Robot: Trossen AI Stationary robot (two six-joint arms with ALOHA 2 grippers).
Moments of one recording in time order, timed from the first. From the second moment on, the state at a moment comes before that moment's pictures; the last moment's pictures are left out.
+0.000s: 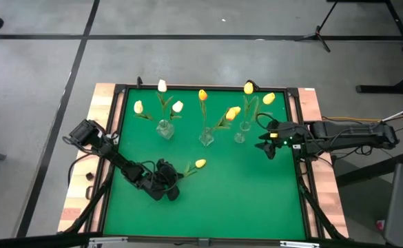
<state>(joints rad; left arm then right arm) -0.59 1.80 0.59 0.35 -0.74 -0.98 0.00 0.66 0.54 -0.63 0.10 0.62</state>
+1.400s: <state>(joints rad) -0.53 1.73 1.00 0.75 -0.83 0.23 0.17 0.55 0.54 0.11 -0.24 0.43</state>
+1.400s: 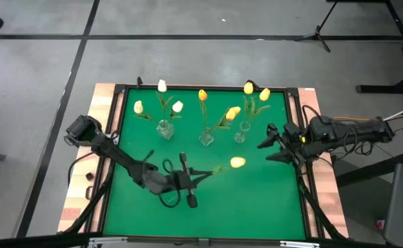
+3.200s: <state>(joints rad) -0.32 1.62 1.00 1.02 0.00 0.28 0.42 1.41 0.94 0.51 0.21 0.10</state>
